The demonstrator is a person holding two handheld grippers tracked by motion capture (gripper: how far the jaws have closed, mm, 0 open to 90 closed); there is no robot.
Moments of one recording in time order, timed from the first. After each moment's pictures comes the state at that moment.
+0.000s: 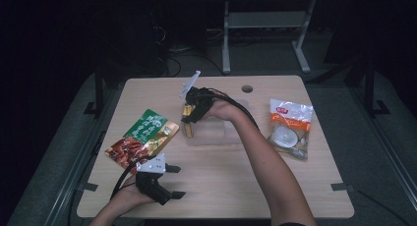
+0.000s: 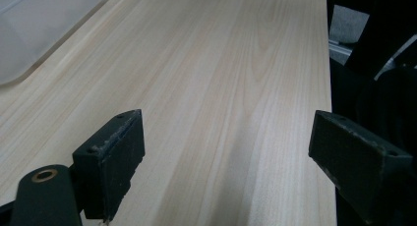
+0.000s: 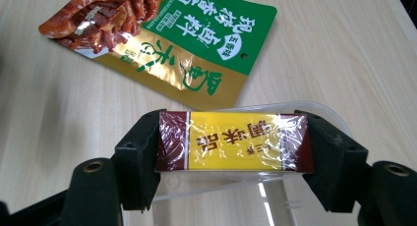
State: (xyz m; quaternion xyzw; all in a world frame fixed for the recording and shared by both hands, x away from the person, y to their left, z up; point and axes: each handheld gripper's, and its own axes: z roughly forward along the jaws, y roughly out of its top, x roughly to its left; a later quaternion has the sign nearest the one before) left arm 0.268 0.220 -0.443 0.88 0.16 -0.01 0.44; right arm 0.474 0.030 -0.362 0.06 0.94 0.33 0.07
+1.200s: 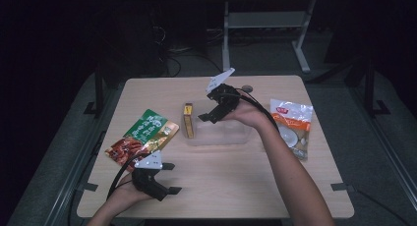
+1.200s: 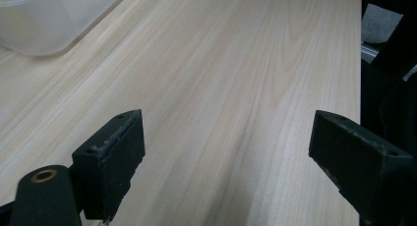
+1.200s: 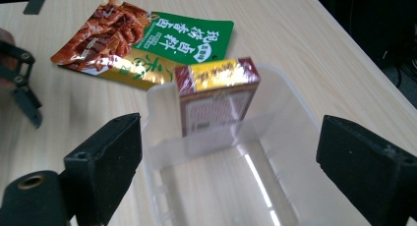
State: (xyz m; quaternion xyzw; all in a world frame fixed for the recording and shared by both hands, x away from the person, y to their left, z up) left arm 0.274 0.232 -0.442 0.89 0.20 0.01 0.41; right arm 0.445 -0.046 -0.340 0.15 0.90 0.40 0.10
